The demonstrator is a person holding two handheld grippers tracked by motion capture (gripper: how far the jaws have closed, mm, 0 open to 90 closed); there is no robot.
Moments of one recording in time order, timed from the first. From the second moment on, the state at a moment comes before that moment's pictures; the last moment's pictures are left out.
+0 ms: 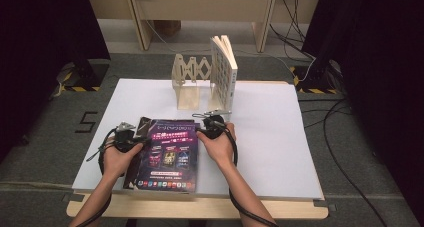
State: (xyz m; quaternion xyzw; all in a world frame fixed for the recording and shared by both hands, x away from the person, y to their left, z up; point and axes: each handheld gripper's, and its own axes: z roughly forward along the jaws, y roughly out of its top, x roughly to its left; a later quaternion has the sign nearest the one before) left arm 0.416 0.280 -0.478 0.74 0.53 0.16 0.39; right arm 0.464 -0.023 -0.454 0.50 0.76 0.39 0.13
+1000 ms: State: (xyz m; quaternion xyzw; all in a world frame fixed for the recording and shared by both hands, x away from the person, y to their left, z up) left arm 0.409 0.265 -0.476 0.76 0.50 0.17 0.38; right arm 0.503 -0.026 -0.475 0.54 0.75 0.37 0.06
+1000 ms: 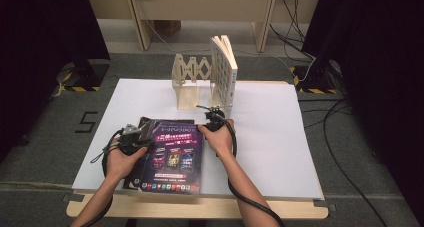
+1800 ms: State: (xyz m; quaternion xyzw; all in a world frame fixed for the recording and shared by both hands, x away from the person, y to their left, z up) left arm 0.408 0.259 -0.475 0.78 0.48 0.18 0.36; right arm 0.510 -0.022 -0.479 0.55 0.74 0.38 0.03
